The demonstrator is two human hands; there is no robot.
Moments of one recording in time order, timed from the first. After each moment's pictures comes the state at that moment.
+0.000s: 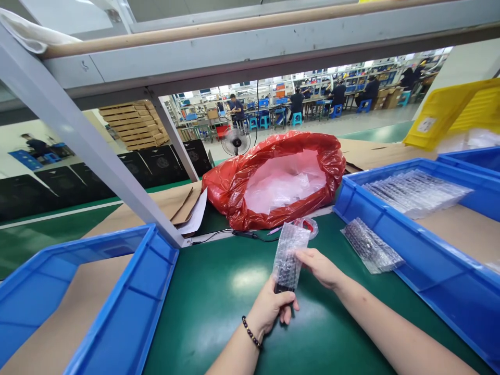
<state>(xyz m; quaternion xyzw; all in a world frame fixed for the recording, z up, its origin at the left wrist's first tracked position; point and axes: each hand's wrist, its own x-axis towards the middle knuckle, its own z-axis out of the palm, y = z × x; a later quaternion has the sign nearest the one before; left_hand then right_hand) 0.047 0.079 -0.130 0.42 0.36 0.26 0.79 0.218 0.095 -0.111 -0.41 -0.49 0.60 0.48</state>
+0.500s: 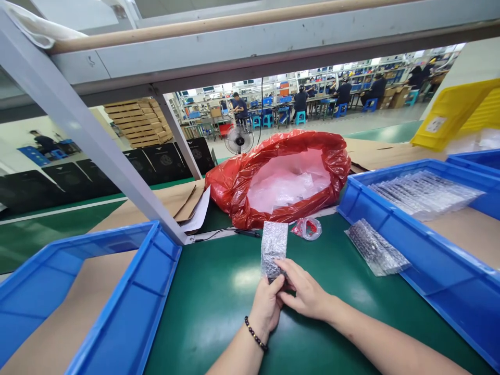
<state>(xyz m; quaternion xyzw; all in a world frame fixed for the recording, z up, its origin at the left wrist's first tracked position) 0.052 0.077 -0.130 0.27 0.32 0.46 0.79 0.178 0.067 -0.140 -0.42 -0.78 0.20 0.41</state>
